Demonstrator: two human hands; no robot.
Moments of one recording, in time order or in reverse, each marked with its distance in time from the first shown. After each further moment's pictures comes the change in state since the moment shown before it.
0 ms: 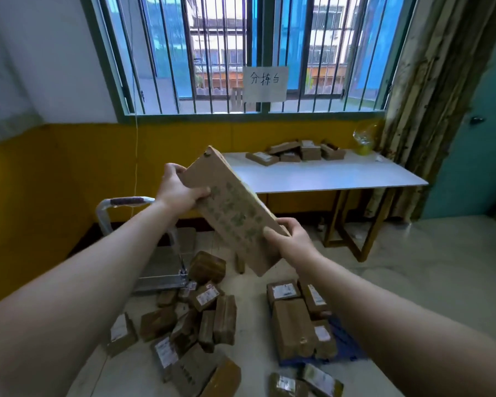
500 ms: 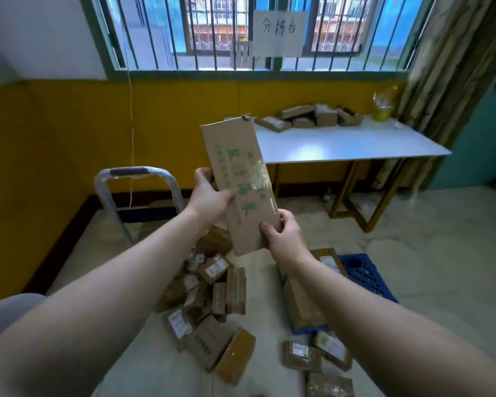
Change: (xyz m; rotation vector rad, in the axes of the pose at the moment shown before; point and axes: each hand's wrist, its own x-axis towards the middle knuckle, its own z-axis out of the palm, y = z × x) left_hand 0.033 -0.102 0.017 -0.360 -0.183 -0.155; right_hand 0.032 0.034 0.125 0.042 0.042 0.035
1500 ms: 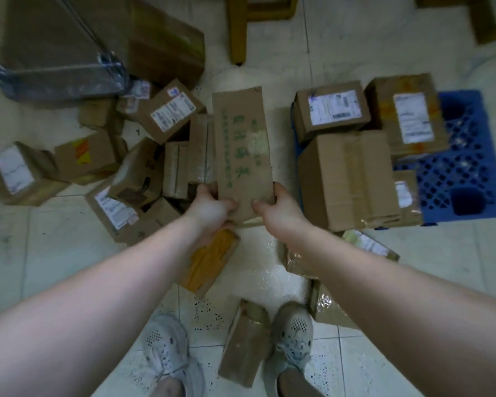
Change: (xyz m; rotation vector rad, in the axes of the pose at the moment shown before) left_hand 0.119 -0.619 0.155 0.030 -0.070 -0.902; right_hand 0.220 0.551 0.065 -0.172 -0.272 0.628
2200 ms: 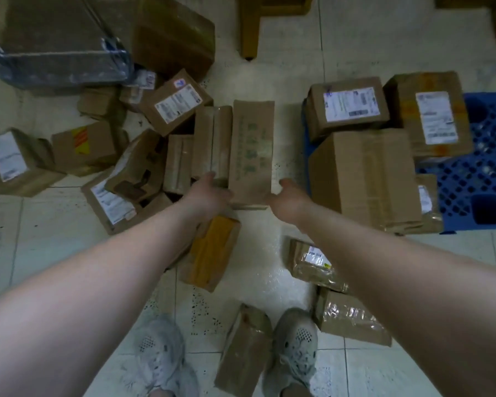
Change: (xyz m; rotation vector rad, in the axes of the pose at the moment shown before) left_hand 0.047 0.000 -0.023 0.561 0.073 0.028; right_hand 0.064 0.011 0.000 -0.417 -0.039 0.093
